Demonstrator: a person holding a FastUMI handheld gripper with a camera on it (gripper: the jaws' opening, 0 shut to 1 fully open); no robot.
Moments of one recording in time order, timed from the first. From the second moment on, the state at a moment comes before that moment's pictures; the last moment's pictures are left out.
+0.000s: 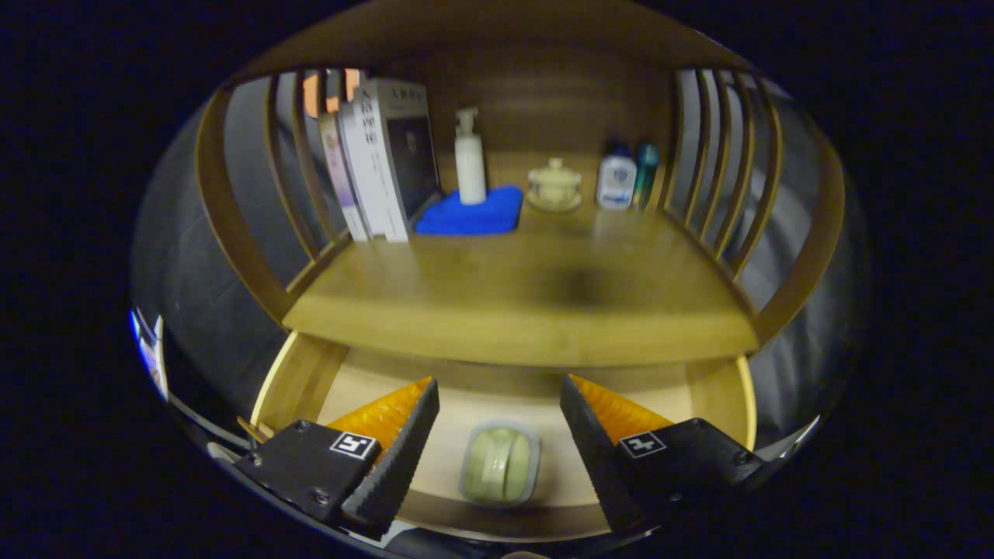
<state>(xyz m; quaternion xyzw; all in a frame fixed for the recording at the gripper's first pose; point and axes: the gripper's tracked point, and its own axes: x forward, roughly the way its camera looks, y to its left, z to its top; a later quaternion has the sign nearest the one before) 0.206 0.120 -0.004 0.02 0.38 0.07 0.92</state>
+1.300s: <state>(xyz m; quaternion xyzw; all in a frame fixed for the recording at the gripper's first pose) 0.196 0.117 -0.026 0.00 0.49 0.05 0.87</state>
